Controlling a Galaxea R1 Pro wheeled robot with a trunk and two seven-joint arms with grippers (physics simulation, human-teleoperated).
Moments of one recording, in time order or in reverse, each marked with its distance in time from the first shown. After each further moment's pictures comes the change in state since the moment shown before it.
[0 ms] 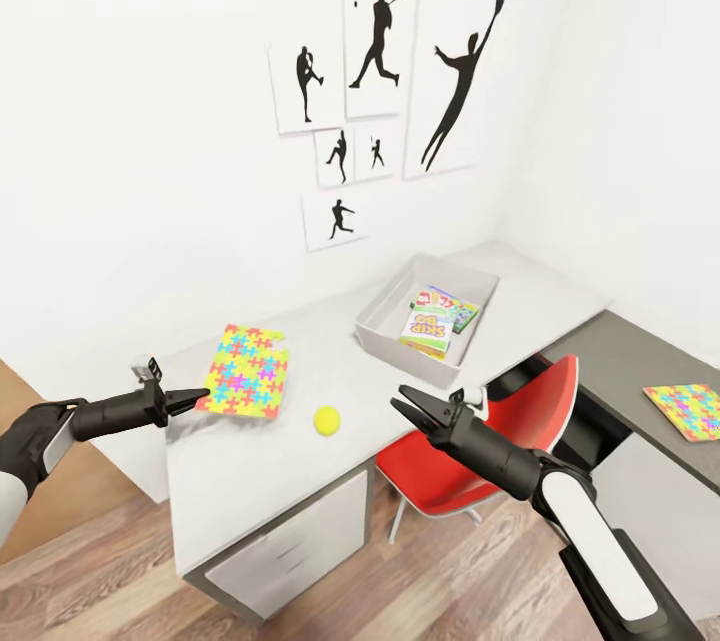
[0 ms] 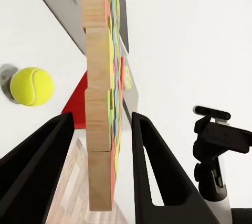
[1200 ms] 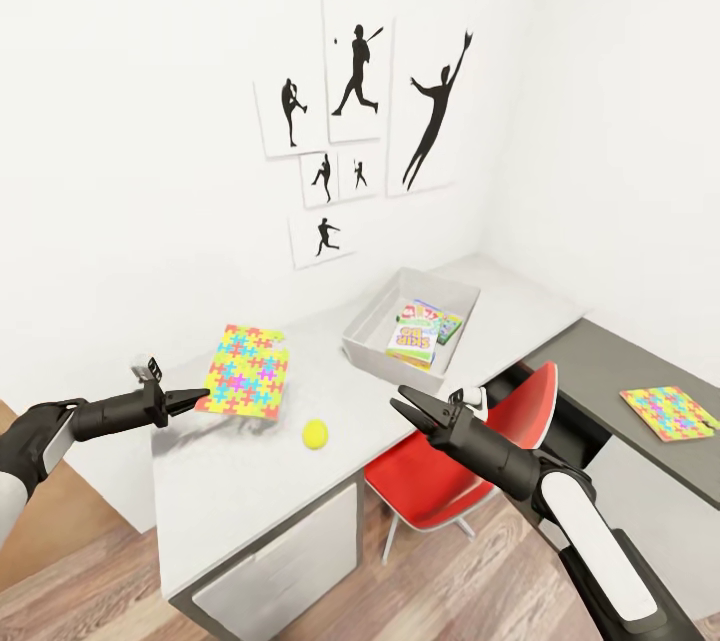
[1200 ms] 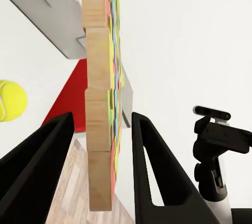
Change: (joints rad) left arm 0.000 0.000 0.001 0.000 0.000 0.000 0.000; right arm 0.000 0.000 0.003 0.000 0.002 -0.003 -0.001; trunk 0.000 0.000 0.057
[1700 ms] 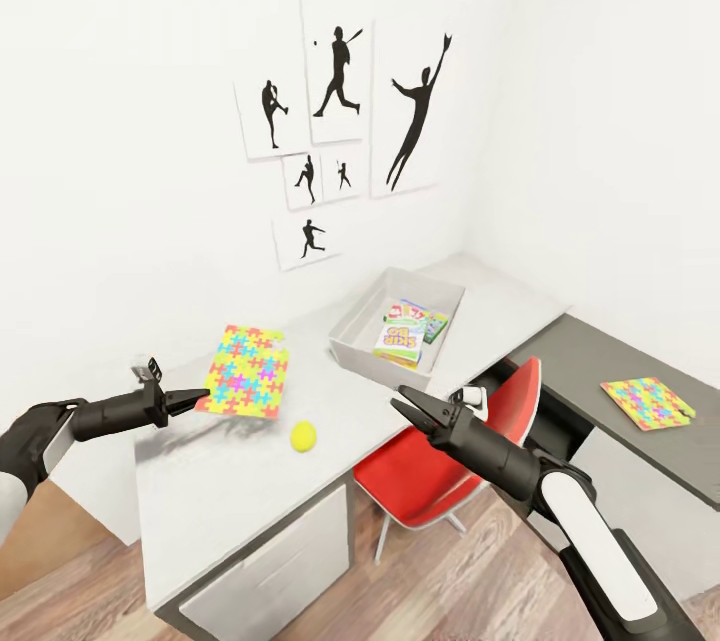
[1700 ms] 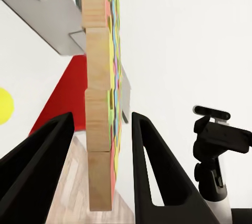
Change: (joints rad) left arm 0.000 0.000 0.000 0.000 -0.001 0.000 0.000; right arm 0.000 0.000 -0.002 0.001 0.000 0.000 -0.004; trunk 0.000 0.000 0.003
